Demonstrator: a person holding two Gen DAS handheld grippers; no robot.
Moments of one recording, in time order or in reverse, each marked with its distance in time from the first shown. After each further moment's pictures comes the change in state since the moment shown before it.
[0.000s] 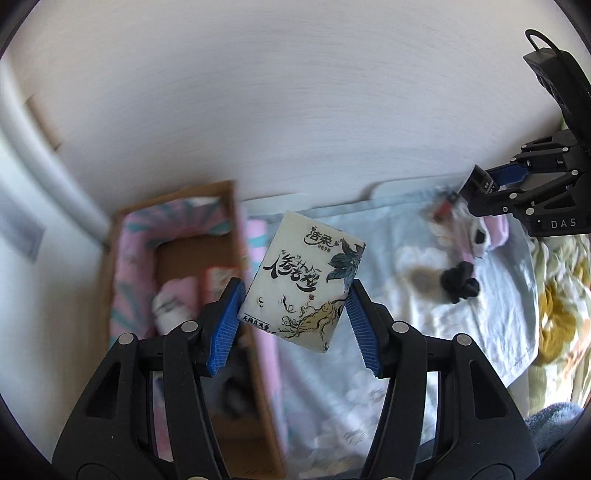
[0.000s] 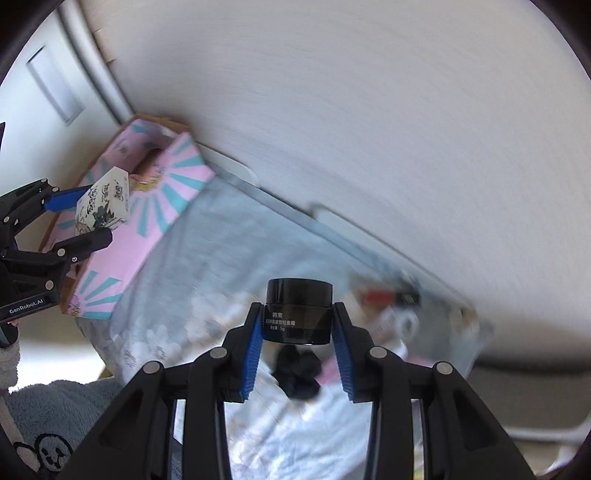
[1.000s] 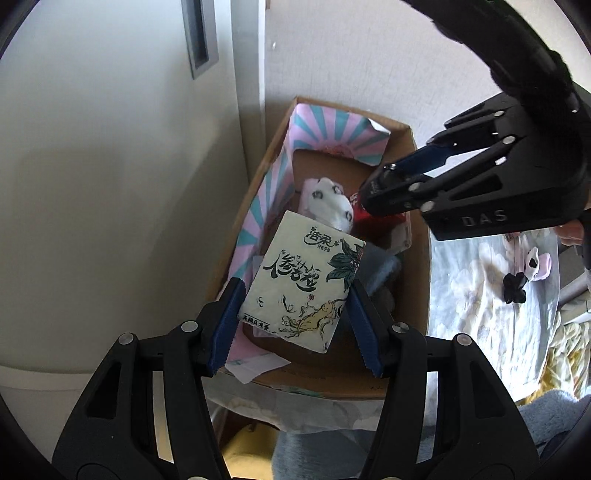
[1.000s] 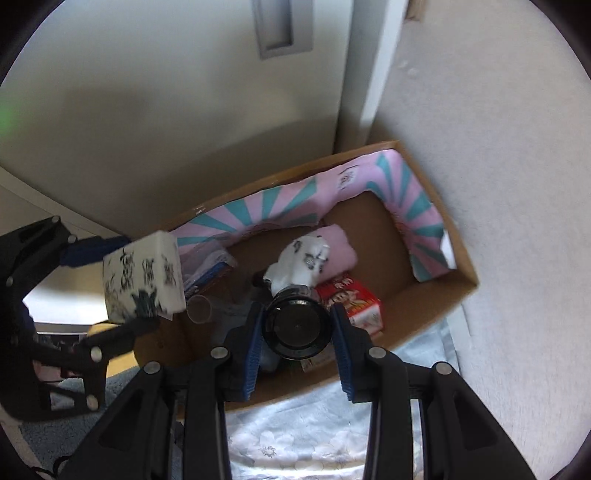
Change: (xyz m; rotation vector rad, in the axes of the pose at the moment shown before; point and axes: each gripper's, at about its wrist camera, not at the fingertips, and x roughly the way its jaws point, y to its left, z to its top) left arm -0.026 0.131 -0.109 -0.394 0.064 0.113; right arm 0.073 0.251 0.120 -0.541 0.102 0.191
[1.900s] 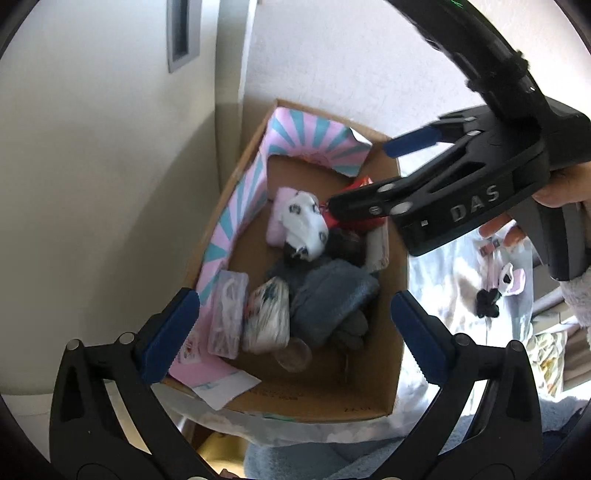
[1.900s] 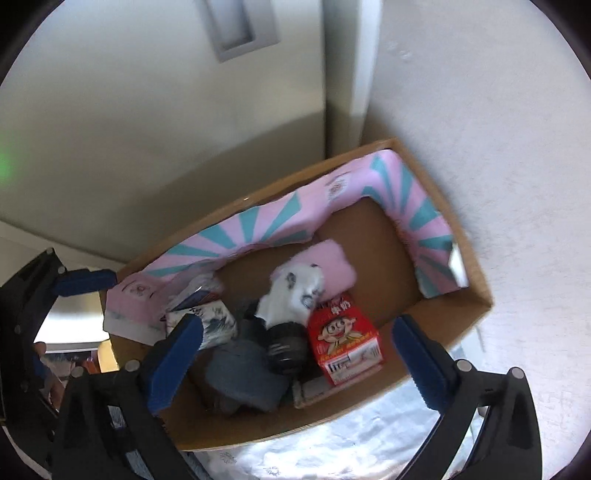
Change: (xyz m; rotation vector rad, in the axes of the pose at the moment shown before) left arm 0.023 -0.001 0.011 -0.041 -0.014 -0.128; right arm 0.010 -0.031 0.018 0.103 -0.023 0.034
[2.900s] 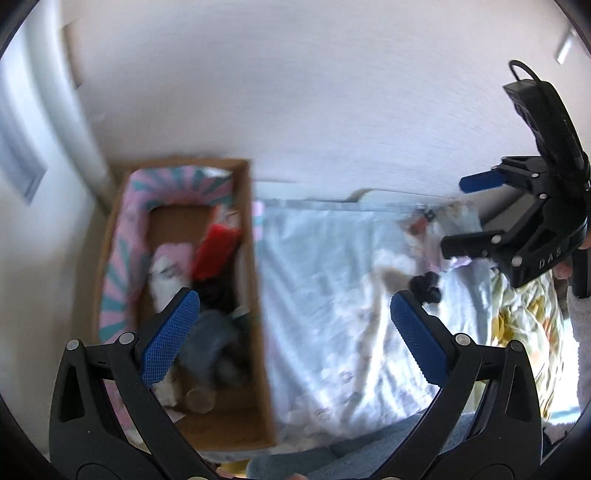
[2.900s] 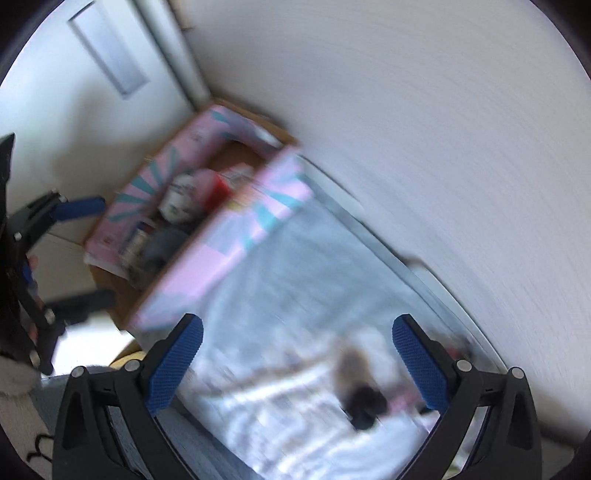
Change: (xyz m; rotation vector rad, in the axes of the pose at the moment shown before) left arm -0.004 -0.137 0.044 0.291 0.057 -0.176; right arm -0.105 -0.104 -0.183 0.356 -0.004 -0.128
